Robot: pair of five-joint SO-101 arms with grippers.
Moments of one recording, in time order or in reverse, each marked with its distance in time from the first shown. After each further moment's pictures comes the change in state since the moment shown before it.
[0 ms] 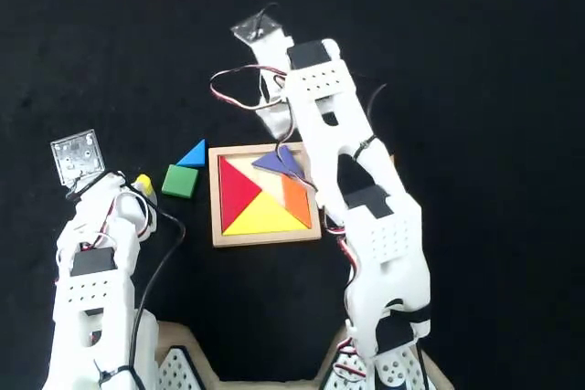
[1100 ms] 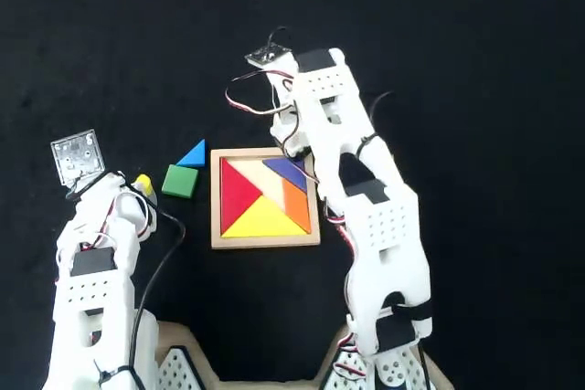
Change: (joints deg) left arm 0.0 0.0 0.0 0.0 0.0; right arm 3.3 4.9 0.7 7.0 4.0
